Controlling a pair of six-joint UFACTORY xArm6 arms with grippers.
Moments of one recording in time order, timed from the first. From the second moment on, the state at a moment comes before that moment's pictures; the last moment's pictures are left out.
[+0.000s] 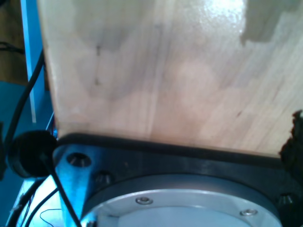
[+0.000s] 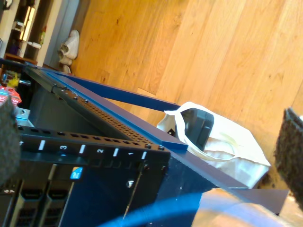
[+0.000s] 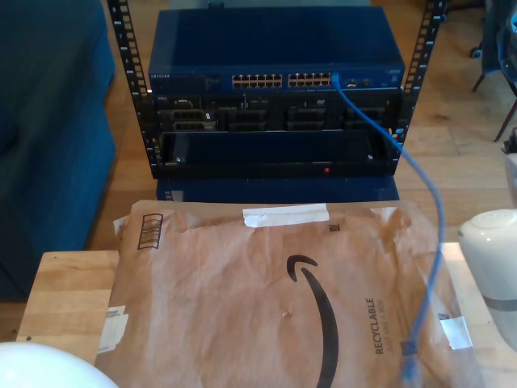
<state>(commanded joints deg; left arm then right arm) 99.3 -28.4 -5.9 3.7 59.0 -2.3 8.7 -23.3 -23.5 72.7 -22.0 6.2</state>
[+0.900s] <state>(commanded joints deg) 99.2 -28.4 -5.9 3.7 59.0 -2.3 -41.8 -26.2 -26.5 68.2 25.8 -18.6</state>
